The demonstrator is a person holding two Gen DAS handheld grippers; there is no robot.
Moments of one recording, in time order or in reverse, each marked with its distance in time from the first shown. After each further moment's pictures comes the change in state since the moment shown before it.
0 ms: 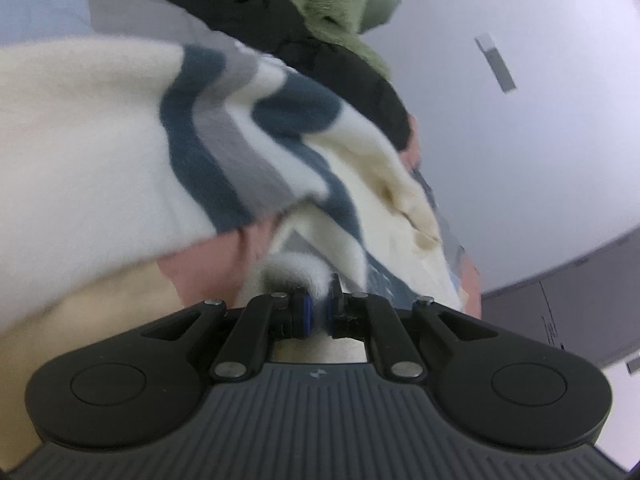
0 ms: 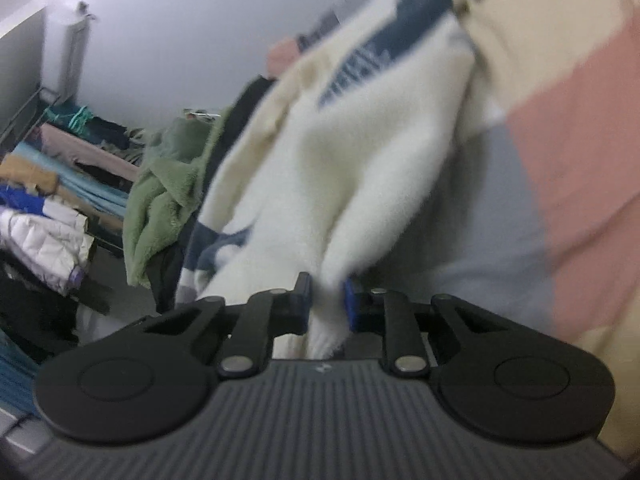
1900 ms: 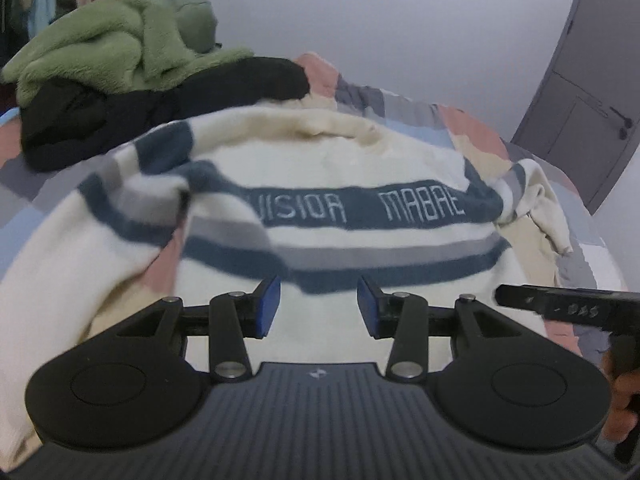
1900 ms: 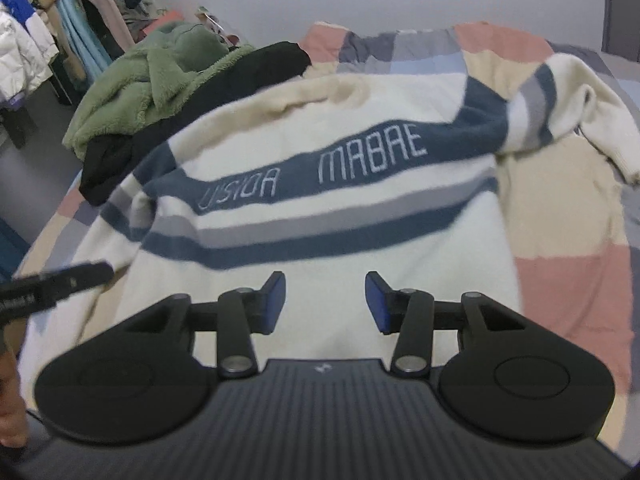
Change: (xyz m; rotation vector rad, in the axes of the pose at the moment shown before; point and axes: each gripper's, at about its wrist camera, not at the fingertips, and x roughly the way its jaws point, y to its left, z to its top) left arm -0.036 -0.166 -0.116 0.747 0.055 0.242; right arm -0.008 0.072 0.034 -0.572 0.091 -0.282
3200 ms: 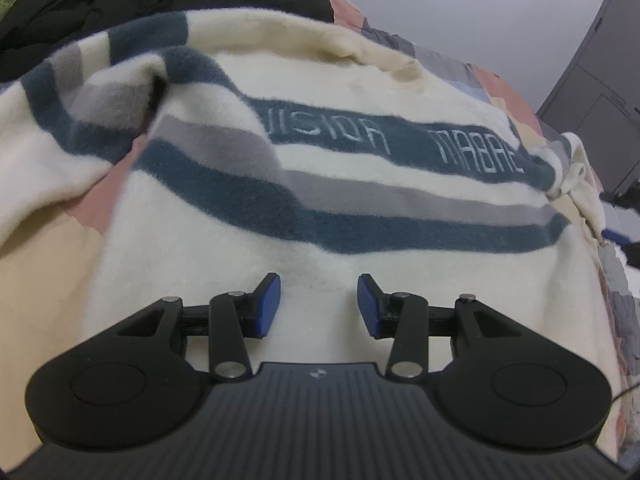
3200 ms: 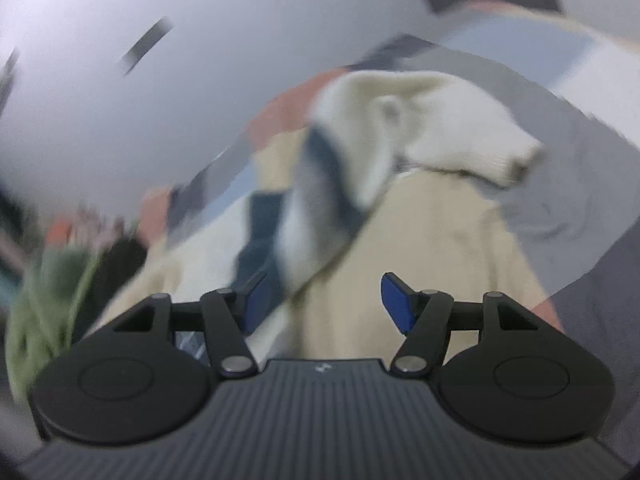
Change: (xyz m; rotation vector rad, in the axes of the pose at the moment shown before) left arm 0.125 0.036 -0.047 -0.098 0.097 -0.015; right arm 0.040 -0.238 0.037 0.634 -0.318 -0.153
